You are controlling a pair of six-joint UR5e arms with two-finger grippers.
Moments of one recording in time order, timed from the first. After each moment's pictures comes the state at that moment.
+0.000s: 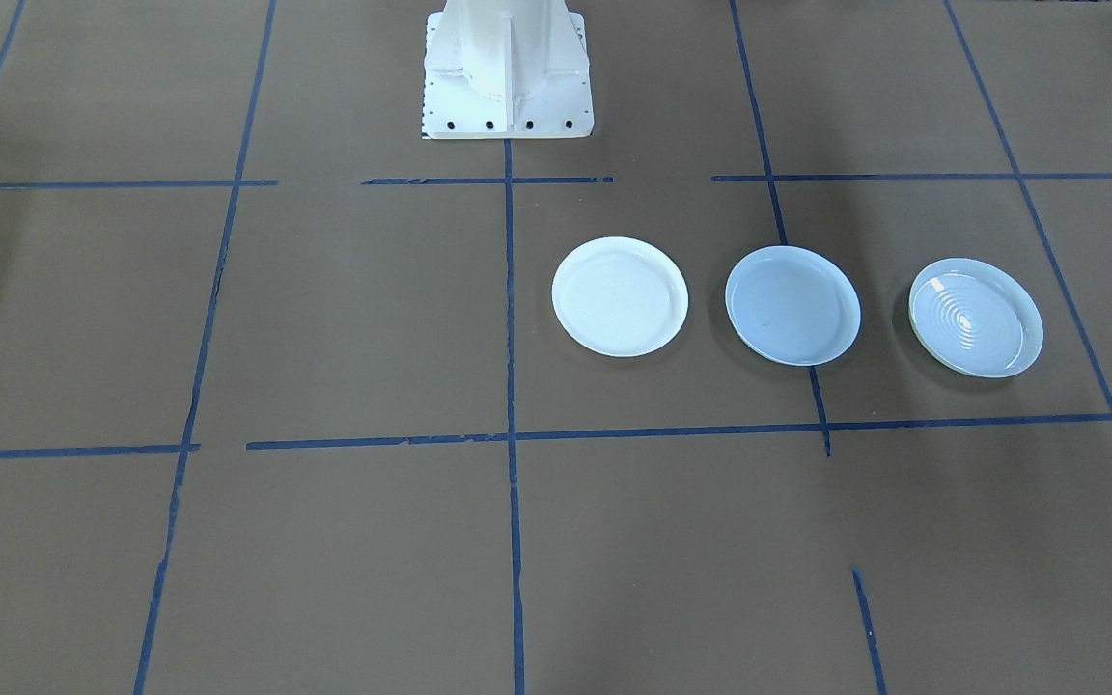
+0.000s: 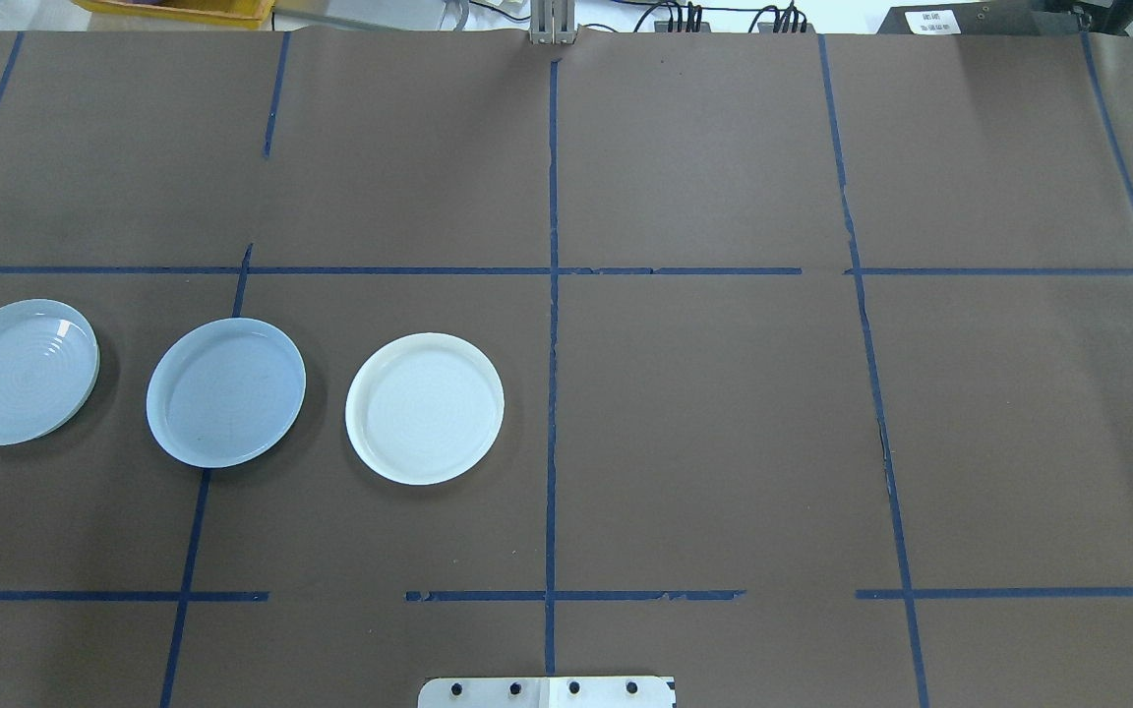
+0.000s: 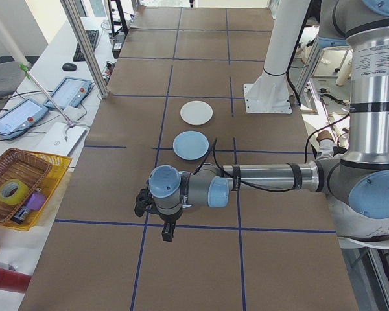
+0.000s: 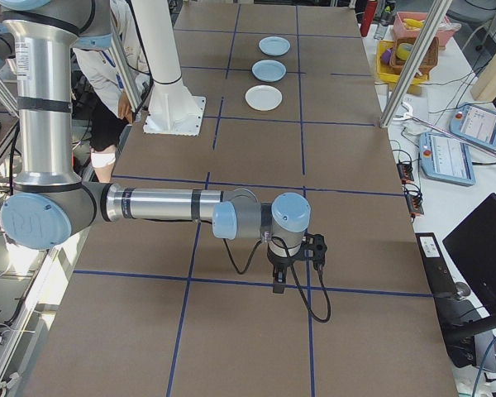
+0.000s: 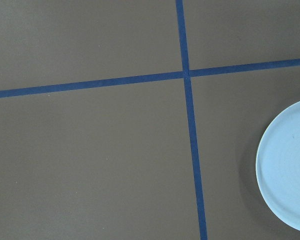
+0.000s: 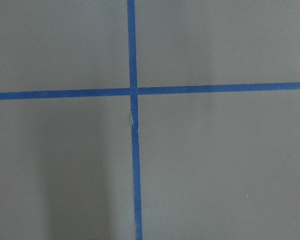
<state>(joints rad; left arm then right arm) -1.56 -1.50 -1.59 -1.68 -2.37 0.08 1.54 -1.61 1.62 -1.56 2.30 0.09</state>
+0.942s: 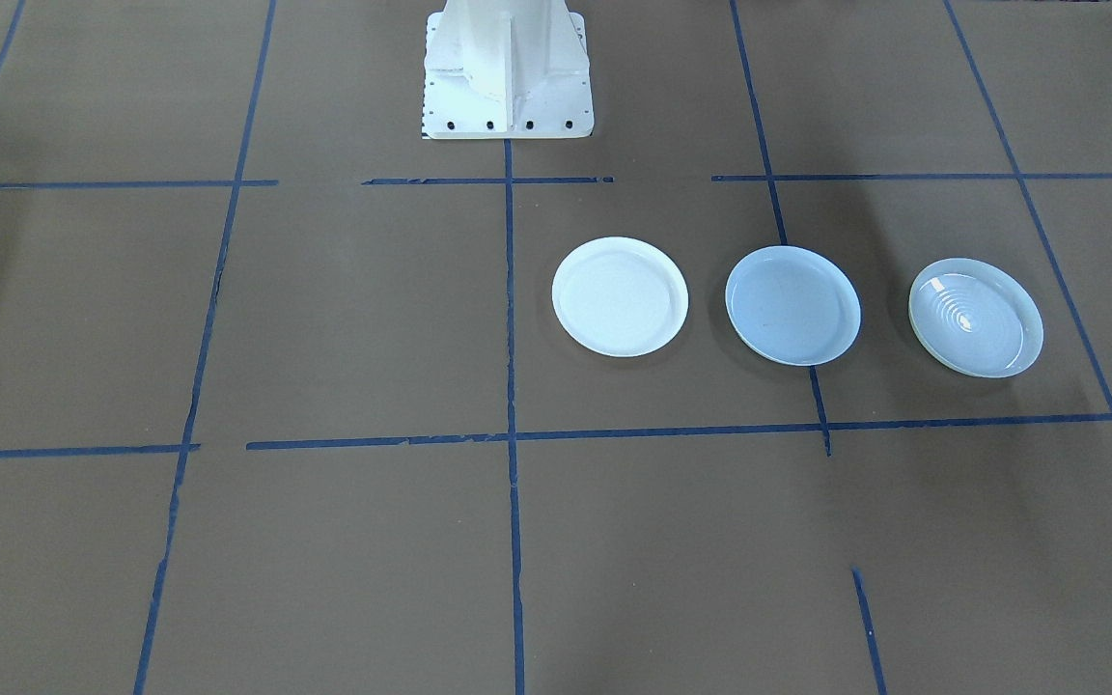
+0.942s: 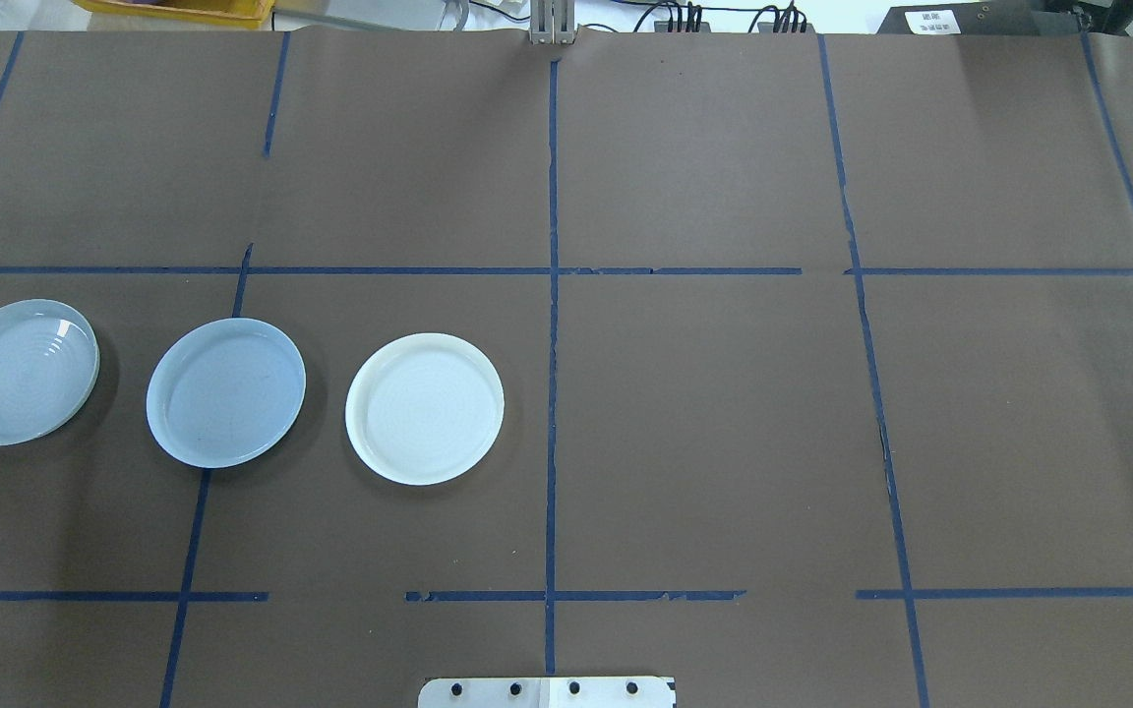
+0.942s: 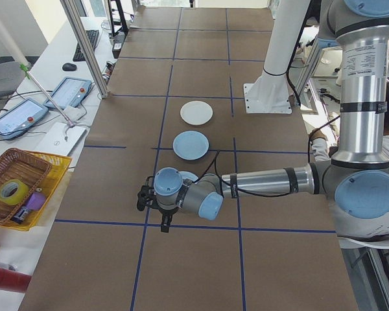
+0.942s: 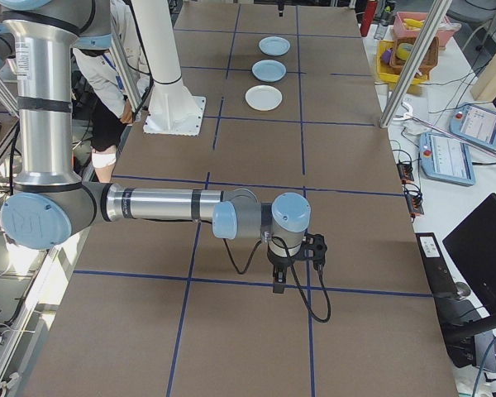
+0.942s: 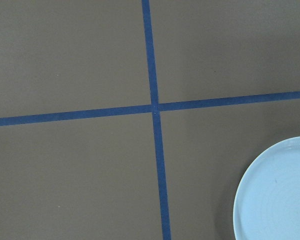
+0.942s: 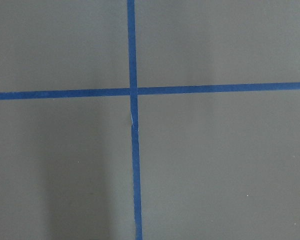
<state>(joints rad) -1.35 -1.51 -1.42 -2.18 -2.37 -0.36 1.54 -1.61 1.62 -1.56 2.30 0.09</state>
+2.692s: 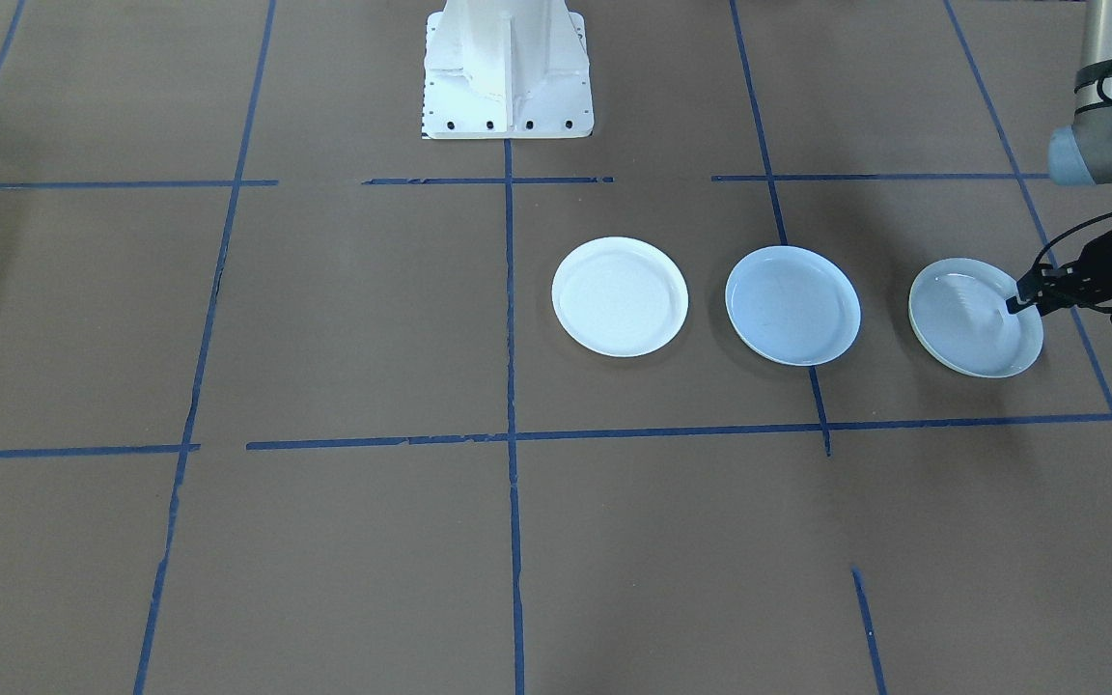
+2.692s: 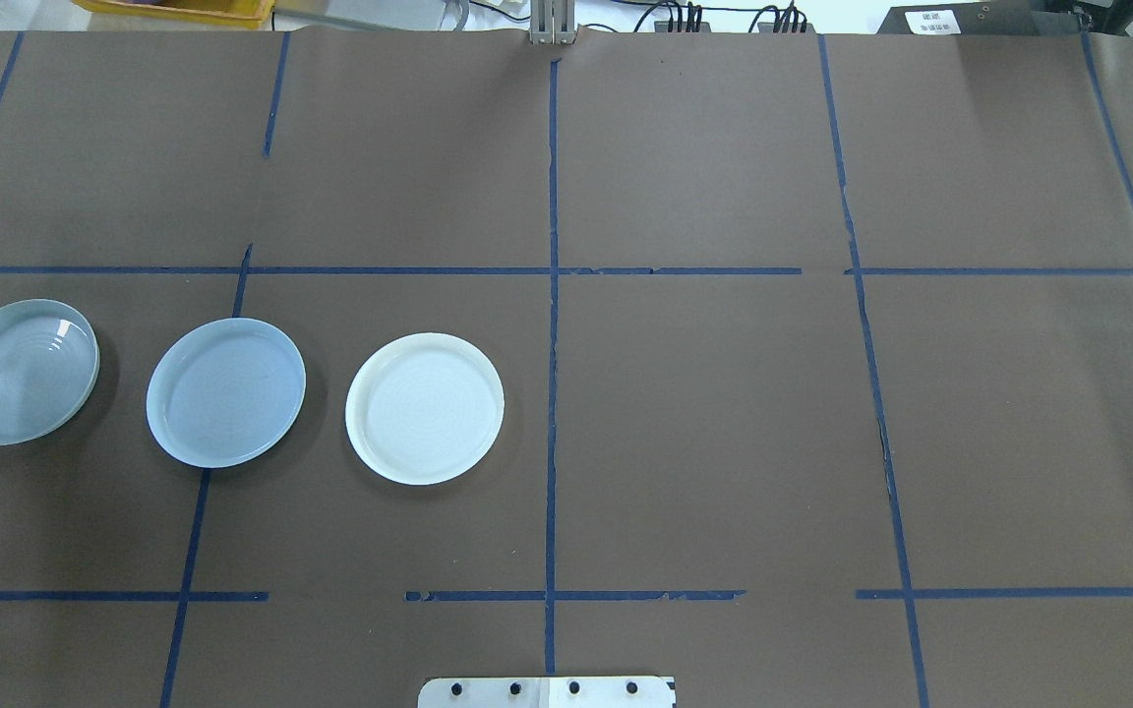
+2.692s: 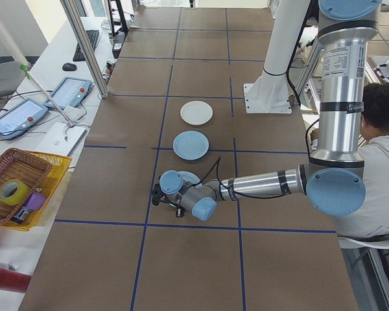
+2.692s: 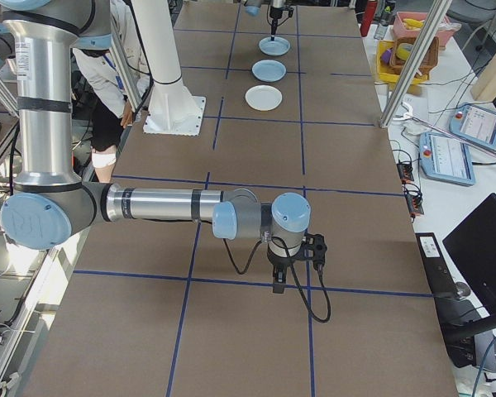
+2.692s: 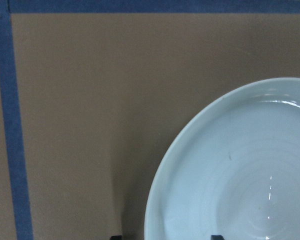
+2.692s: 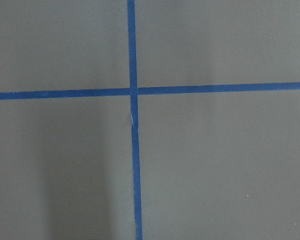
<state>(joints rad) -1.16 -1.55 -1.31 -2.30 -2.45 -0.54 1.54 -1.61 1.62 -1.56 2.30 0.09</state>
